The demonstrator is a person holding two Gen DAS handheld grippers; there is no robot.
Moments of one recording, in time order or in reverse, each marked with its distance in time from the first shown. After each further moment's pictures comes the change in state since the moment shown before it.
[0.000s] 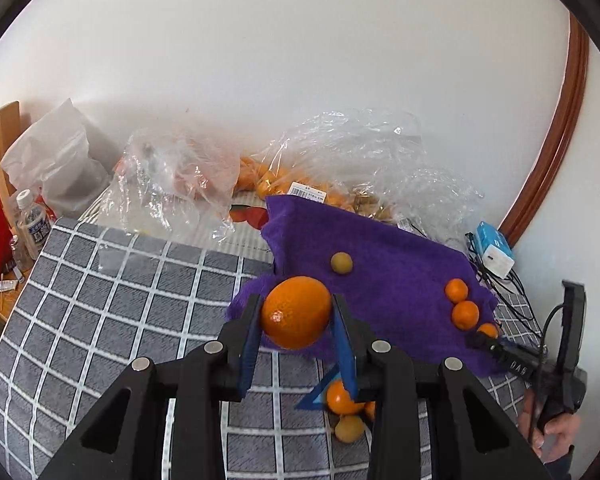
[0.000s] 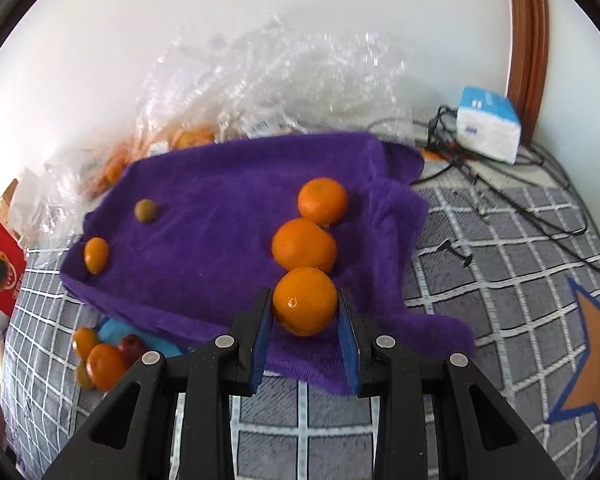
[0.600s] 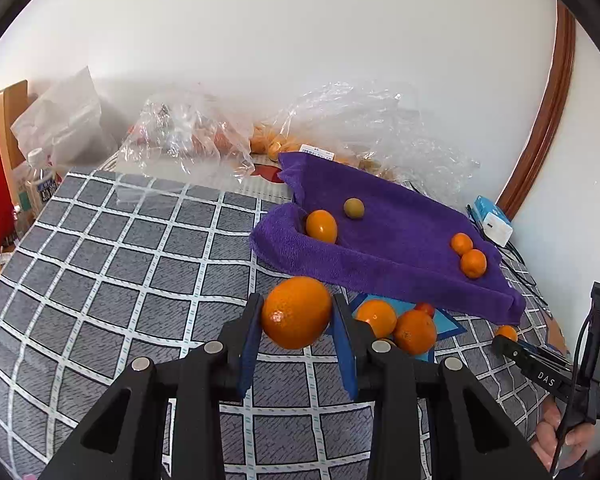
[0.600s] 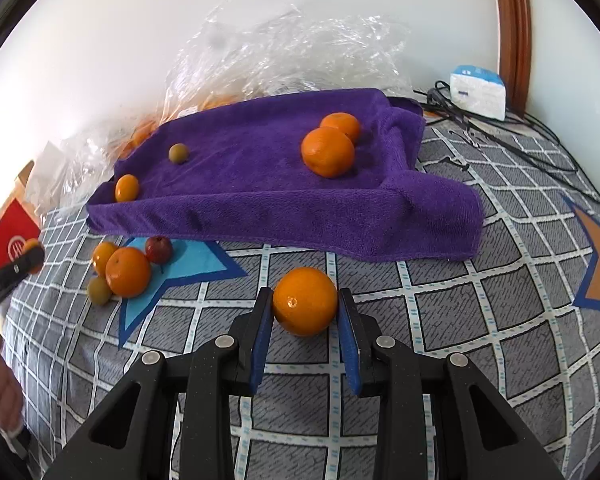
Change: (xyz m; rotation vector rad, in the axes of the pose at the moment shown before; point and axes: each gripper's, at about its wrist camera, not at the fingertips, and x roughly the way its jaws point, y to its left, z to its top) left arm -0.016 0.024 -0.068 0.016 0.004 -0.013; right arm -0.031 0.013 -0.083 -0.016 -0.039 0.029
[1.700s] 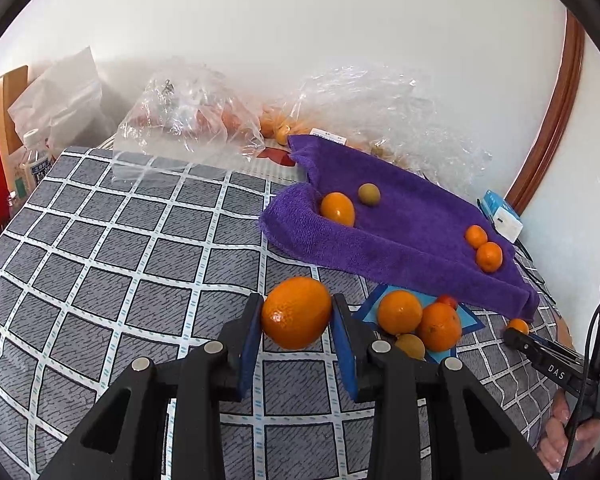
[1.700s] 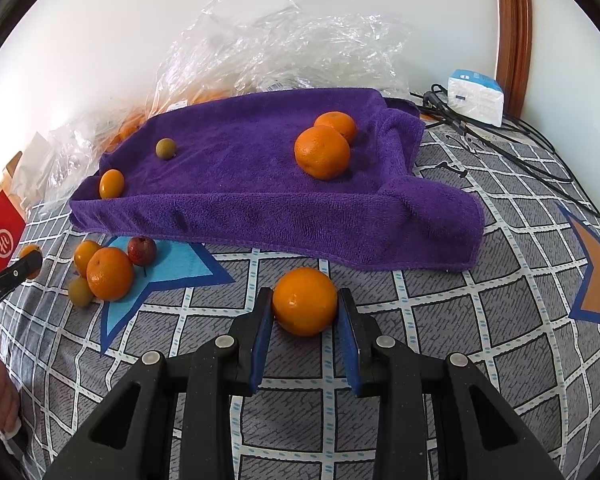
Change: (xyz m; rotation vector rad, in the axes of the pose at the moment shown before) left arm 0.026 0.012 -0.011 -0.023 0.022 0.001; right arm 0.012 -0.001 0.002 -0.021 0.007 -0.056
